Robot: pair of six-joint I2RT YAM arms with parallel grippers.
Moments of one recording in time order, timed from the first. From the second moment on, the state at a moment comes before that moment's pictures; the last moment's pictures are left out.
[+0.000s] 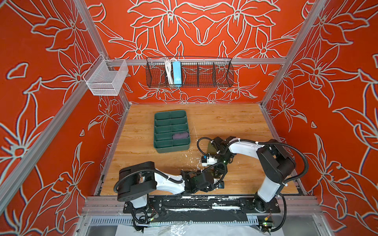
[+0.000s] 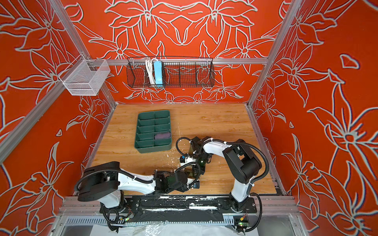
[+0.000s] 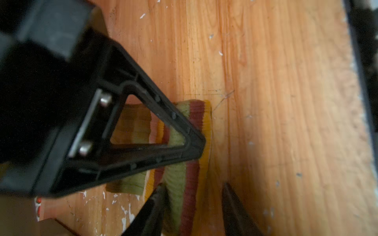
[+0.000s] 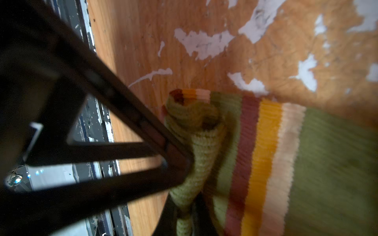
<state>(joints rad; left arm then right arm) -1.27 1.66 0.67 0.21 -0.33 0.57 0.61 1.77 0.98 -0.95 -0.53 -0.75</state>
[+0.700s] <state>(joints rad) -1.22 1.71 0.78 0.04 -0.26 0.54 0.57 1.44 0.80 -0.68 -0.32 -0.61</state>
